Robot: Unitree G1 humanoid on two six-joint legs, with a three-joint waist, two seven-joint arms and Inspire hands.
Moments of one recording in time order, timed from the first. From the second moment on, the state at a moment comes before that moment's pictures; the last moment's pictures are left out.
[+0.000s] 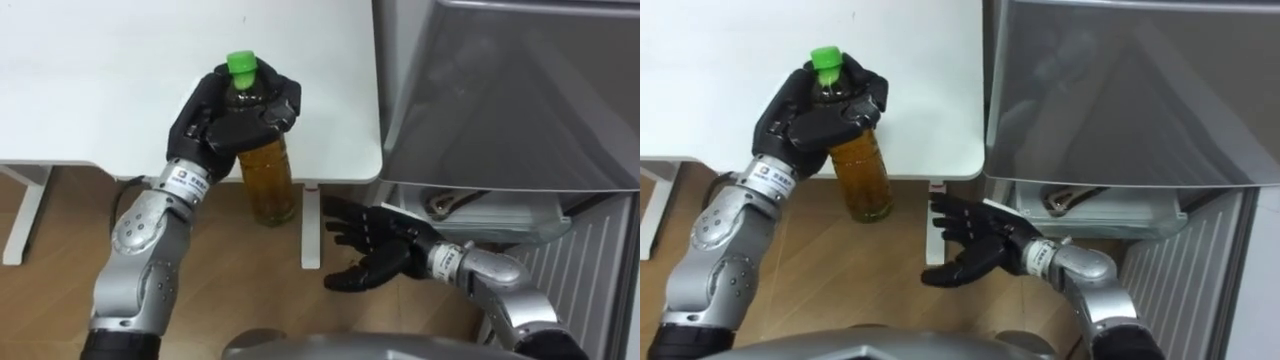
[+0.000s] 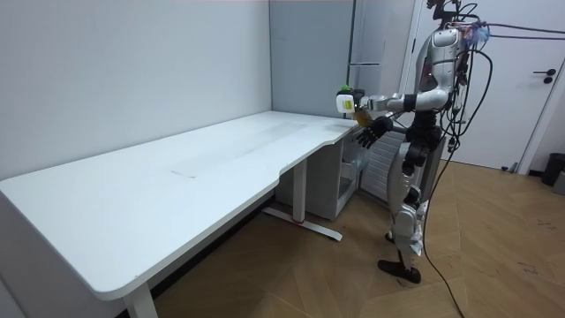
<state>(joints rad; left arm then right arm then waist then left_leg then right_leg) 0.16 0.22 -0.06 -0.10 -0.47 0.06 -0.29 0.11 -0.22 0.22 0.44 0.12 0.05 0.80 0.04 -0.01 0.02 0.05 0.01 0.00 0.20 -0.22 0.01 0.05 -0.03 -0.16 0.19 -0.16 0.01</state>
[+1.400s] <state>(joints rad) 0.16 0.27 -0.36 -0.04 -0.44 0.06 -0.40 0.10 -0.25 0.41 0.42 0.33 0.11 0.84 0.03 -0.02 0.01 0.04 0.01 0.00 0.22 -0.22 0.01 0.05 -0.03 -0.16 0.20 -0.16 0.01</state>
